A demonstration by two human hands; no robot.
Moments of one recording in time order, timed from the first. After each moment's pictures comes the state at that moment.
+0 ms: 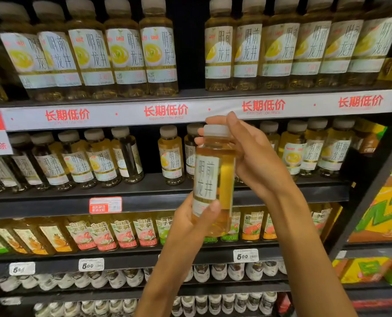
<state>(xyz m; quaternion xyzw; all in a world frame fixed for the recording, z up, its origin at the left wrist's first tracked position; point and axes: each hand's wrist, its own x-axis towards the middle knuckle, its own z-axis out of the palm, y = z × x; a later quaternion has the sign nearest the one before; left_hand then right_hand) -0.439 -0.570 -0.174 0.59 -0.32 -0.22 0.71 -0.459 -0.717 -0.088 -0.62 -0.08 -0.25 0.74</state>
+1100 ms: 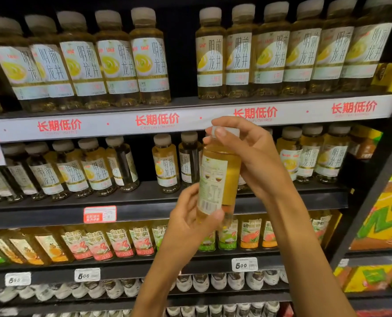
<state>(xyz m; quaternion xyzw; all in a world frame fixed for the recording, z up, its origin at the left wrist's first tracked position) -0.425 -0.588 -0.173 0.60 -0.36 -0.19 0.69 -0.462 -0.736 -0.084 -0.62 -0.09 -0.31 0.72</state>
